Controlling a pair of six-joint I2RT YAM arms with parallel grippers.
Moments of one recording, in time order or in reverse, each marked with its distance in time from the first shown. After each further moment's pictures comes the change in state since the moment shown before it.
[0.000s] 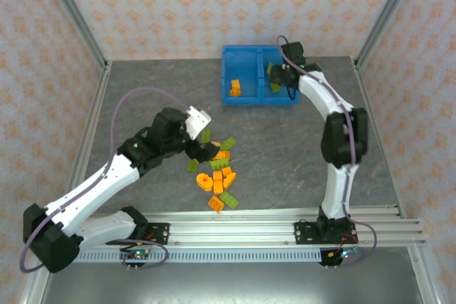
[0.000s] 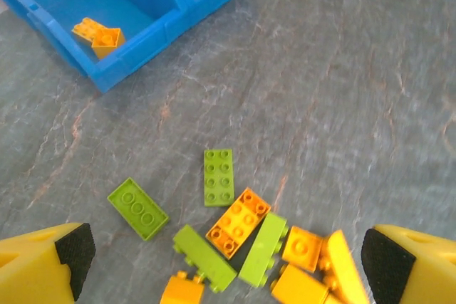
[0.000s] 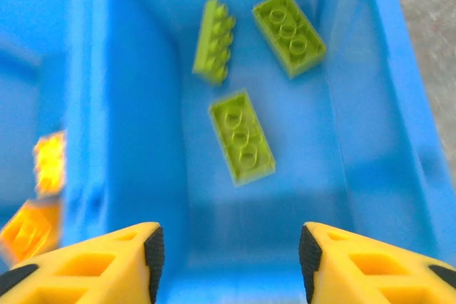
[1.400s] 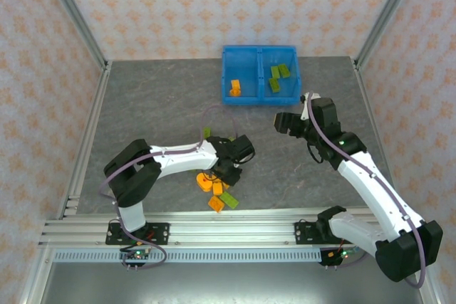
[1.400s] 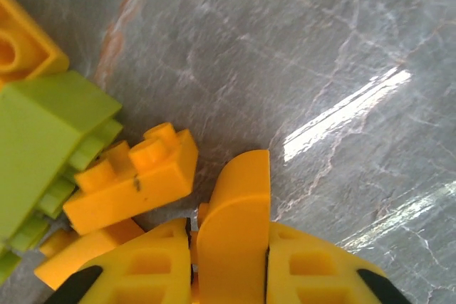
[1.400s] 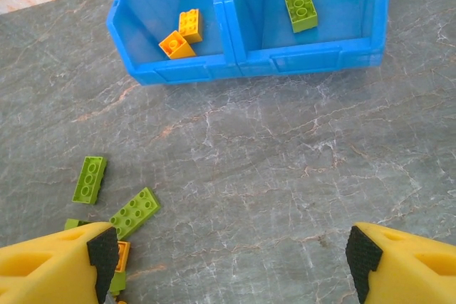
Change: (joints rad) left arm -0.334 0.694 0.211 -0.266 -0.129 -0.443; right arm 0.122 -0.919 -0.737 0.006 -0.071 0.029
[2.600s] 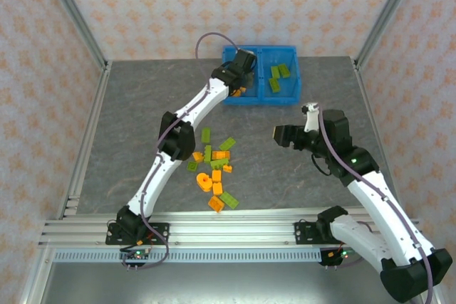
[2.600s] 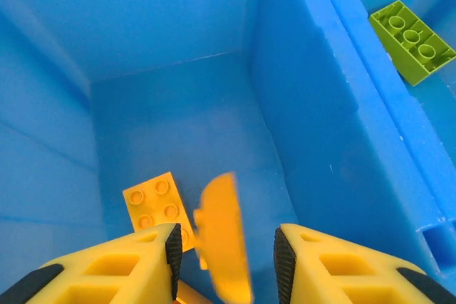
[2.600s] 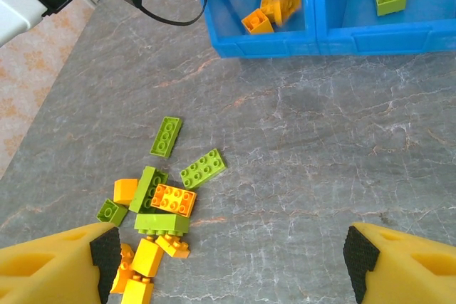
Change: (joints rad) left arm 0.409 0.853 1.461 0.045 -0.221 0.107; right arm -0.001 -0.182 -0.066 -0.037 -0.214 -0.027
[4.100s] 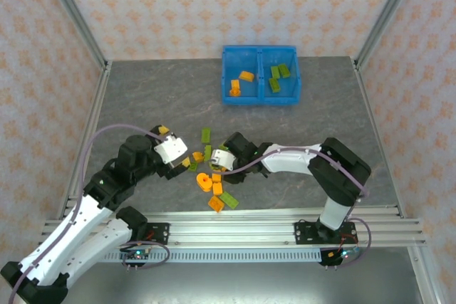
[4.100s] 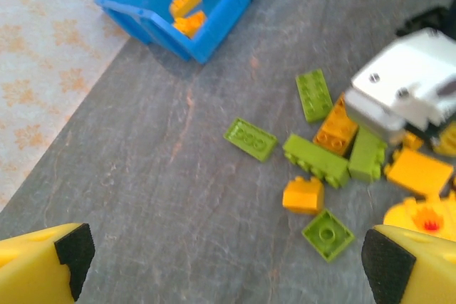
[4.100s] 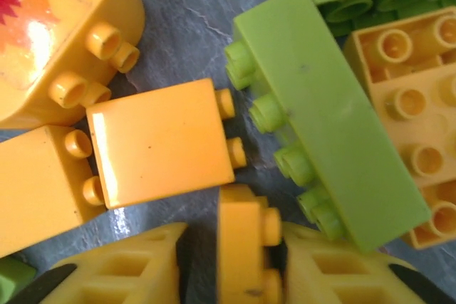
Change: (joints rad) left arm 0.004 -2.049 -1.962 0.111 0.196 0.827; right arm 0.532 0.904 0.044 0.351 0.016 -0.765
